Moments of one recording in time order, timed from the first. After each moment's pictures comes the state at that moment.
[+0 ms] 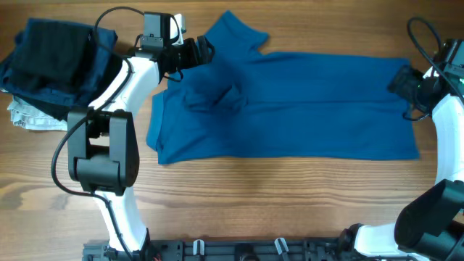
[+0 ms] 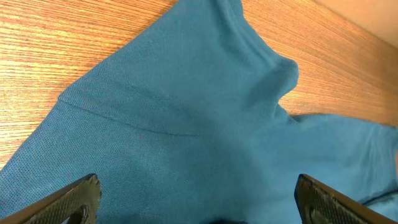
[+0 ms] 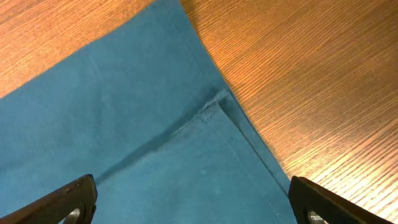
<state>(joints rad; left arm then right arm) -0.15 2.07 1.52 -0.34 0.39 -0.40 -0.39 1.61 1.30 -0.75 0.10 0.21</state>
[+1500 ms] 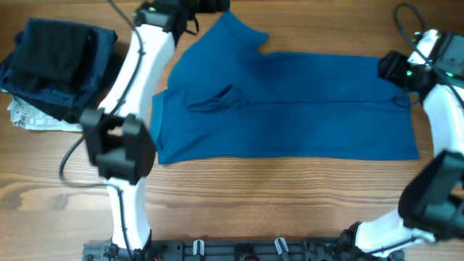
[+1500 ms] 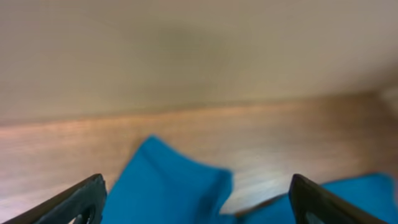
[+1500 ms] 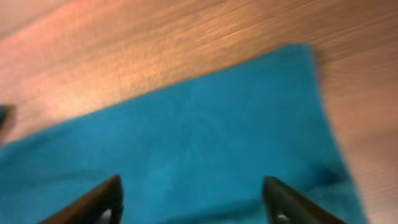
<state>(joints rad) -0.26 2.21 2.06 -0.43 0.23 -0.26 -0.37 1.78 1.30 -0.45 -0.22 0.08</state>
